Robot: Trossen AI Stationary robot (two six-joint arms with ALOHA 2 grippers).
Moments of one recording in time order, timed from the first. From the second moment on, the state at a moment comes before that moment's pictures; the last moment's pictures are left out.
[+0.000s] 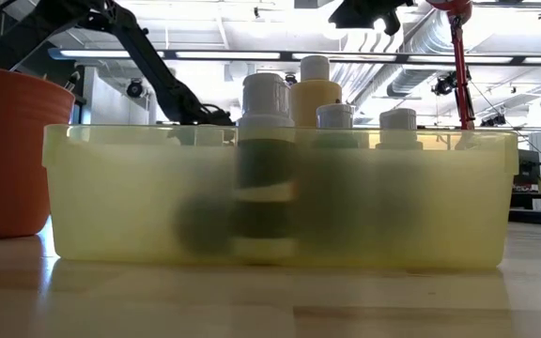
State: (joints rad) left arm 0.83 2.05 1.35 -0.33 0.19 0.04; right arm -0.41 1.17 1.12 -0.03 0.26 0.00
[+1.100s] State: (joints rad) left arm 0.86 1.92 1.51 -0.83 0.11 0.81; right arm -0.41 1.17 1.12 -0.06 0.25 0.00
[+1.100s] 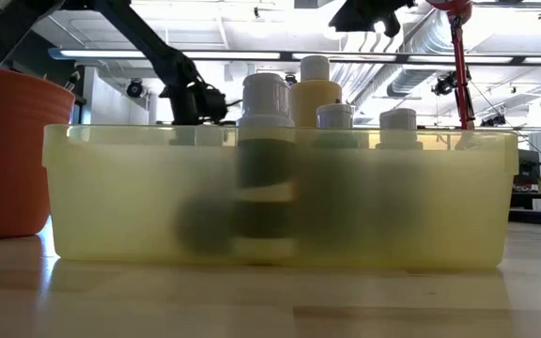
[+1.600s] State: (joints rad) left arm 0.92 1.92 1.51 -0.96 0.09 1.14; right arm -0.41 1.17 1.12 -0.08 0.25 0.00
